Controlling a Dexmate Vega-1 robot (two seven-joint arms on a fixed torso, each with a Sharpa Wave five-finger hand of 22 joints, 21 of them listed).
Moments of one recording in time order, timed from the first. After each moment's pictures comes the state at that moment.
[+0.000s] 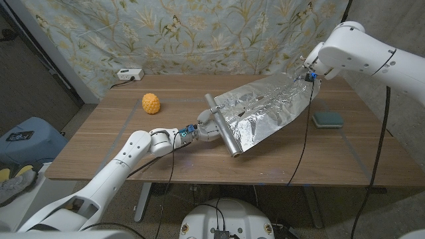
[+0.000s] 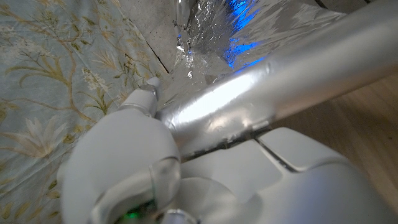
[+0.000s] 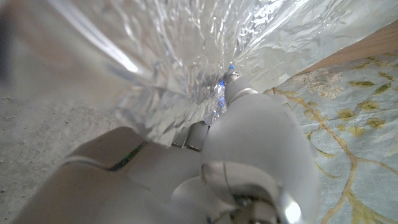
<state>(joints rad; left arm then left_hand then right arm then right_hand) 0.84 0.47 0.33 -1.46 -1.63 0.78 -0.19 0.94 0.10 0.45 -0.15 0.32 0.46 0.13 0.19 0.20 0.50 0.12 0.22 0.57 0.57 0.08 0.26 0.30 0.39 0.17 0.67 0.18 0.03 -0.96 -1.00 -1.96 0.86 -1.40 -0.58 1.31 0.16 0.31 -0.15 0.18 0.84 0.05 0.23 0.37 0.85 -0.07 0.89 0.51 1.06 -0.16 0.35 0.73 0.85 -0.11 0.86 0.18</state>
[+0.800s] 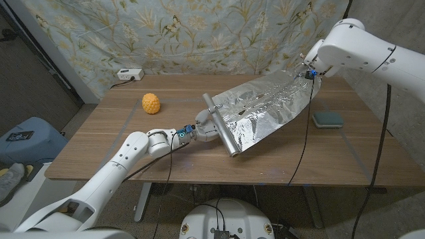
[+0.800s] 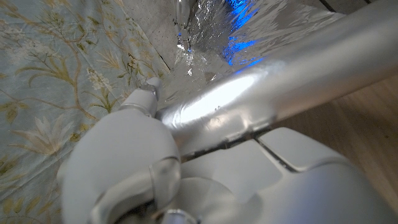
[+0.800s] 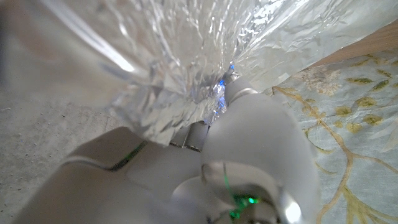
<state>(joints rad) 0.86 0.49 0.32 -1.49 -1.66 0.76 -0.17 0.94 0.10 0.45 -0.16 0.32 0.47 0.14 0.20 0.20 0.51 0.12 0.22 0.57 0.57 0.07 0.26 0.30 0.39 0.17 0.67 0.18 0.05 -0.96 -1.02 -1.96 0.84 -1.40 -0.56 1.31 0.16 0.31 -0.15 0.18 0.85 0.05 0.23 0.37 0.85 -0.07 0.89 0.52 1.06 -0.16 0.34 0.73 0.84 -0.10 0.87 0.18</state>
